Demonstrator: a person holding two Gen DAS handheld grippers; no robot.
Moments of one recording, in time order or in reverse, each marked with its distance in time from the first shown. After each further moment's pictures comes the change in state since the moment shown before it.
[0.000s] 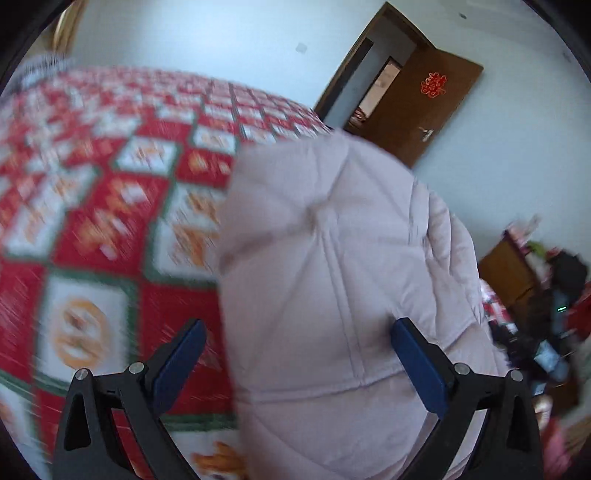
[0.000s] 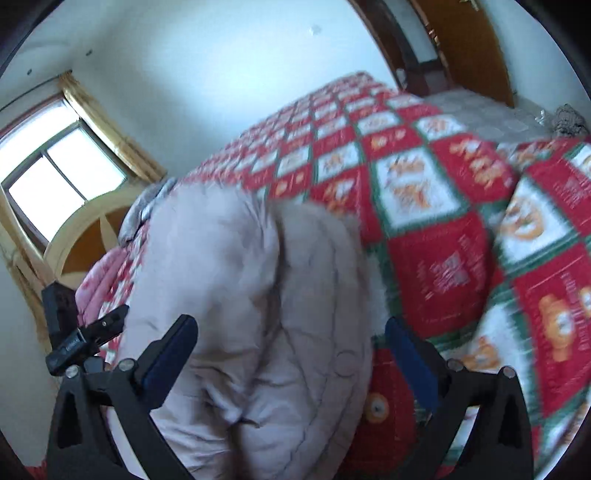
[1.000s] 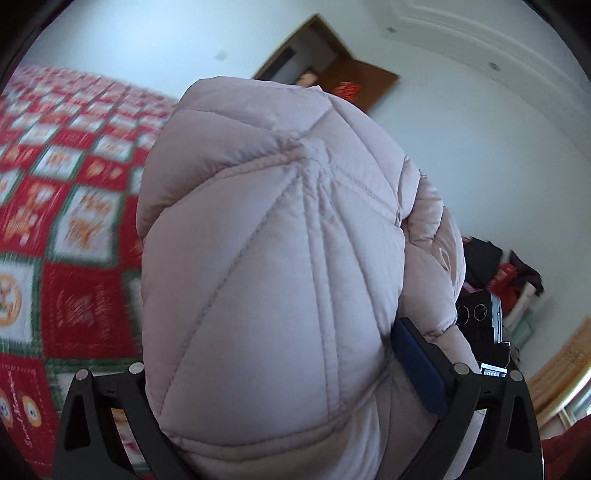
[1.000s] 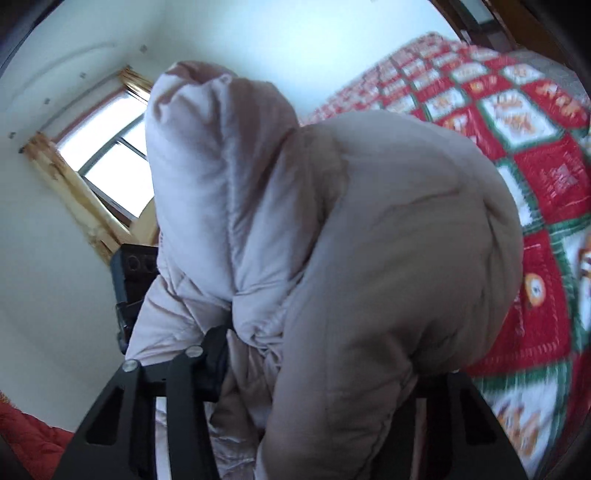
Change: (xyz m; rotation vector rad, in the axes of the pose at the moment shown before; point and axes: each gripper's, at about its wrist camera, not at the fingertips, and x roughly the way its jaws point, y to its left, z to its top) left arm -0.055 -0.097 -0.023 0.117 -0.043 -0.372; right arm -0.052 0.079 -0.047 -0.021 -0.004 0.351
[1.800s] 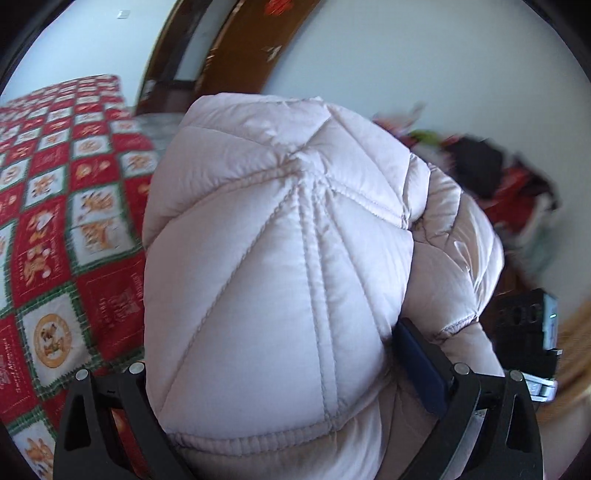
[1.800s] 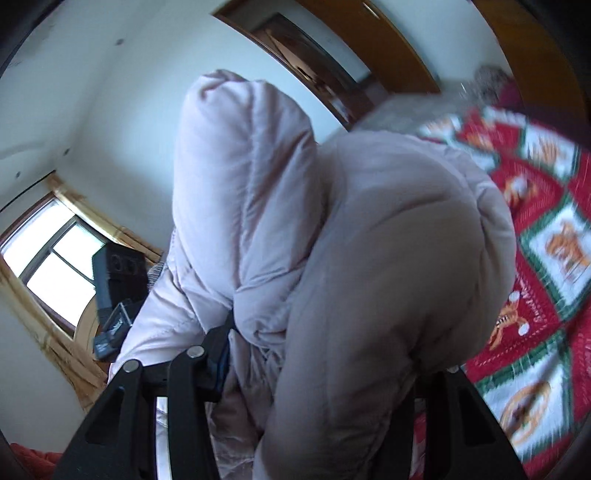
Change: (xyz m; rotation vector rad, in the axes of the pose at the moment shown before) left arm 0.299 -0.176 -0.001 0.200 0.351 0.063; right arm -0.255 -0.146 0.002 0.279 -0.269 -0.365
